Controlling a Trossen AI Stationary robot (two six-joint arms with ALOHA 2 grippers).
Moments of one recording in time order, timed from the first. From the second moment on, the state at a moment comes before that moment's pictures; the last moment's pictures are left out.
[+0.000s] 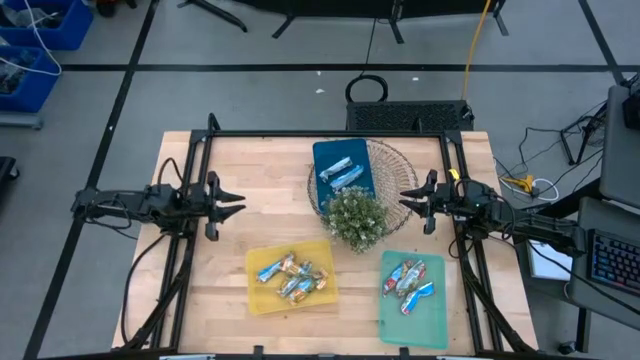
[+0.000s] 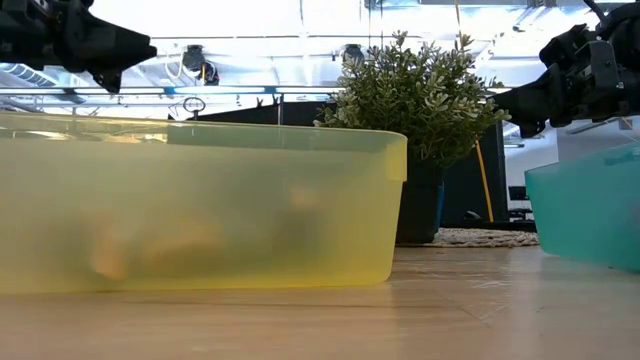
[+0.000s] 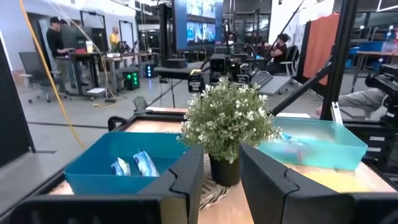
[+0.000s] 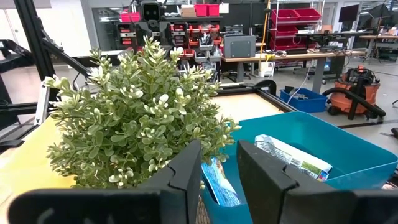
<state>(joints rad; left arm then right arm) -0.14 0.14 0.19 -0.01 -0.23 0.00 -0.27 0.06 0.02 0.04 -0.11 0.04</state>
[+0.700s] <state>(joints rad) -0.14 0.08 0.17 -0.09 -0.24 0.00 -0.27 0.06 0.02 0.04 -0.11 0.04</state>
